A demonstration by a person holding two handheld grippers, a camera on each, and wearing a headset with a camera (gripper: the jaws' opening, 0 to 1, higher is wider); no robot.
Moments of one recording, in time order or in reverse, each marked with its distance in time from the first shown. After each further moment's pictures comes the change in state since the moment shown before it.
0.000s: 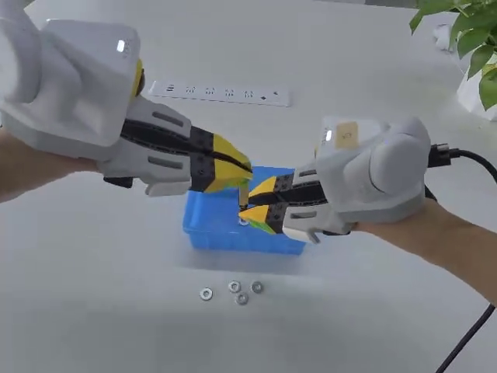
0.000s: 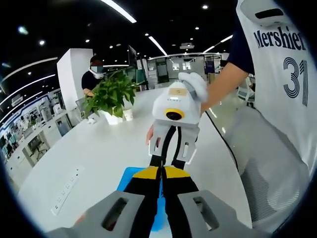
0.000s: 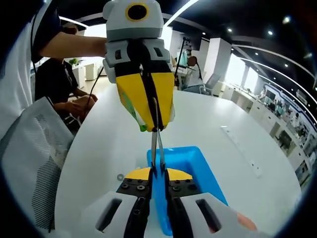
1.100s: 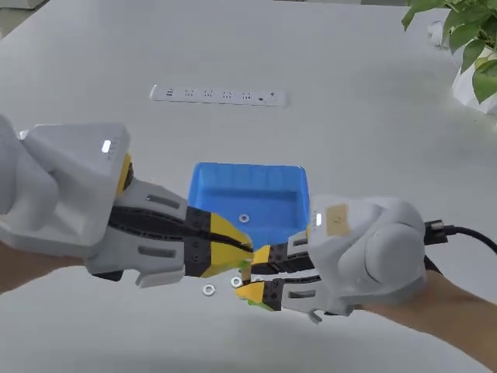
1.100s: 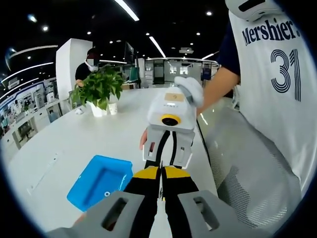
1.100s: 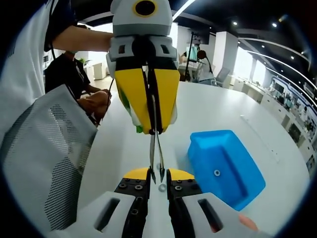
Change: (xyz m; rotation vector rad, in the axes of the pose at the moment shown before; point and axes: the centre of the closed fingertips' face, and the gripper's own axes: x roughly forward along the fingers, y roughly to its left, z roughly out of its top) left arm 0.001 -0.060 -0.035 -0.114 -0.021 -0.073; right arm 0.010 0.071 -0.031 0.039 0.039 0.094
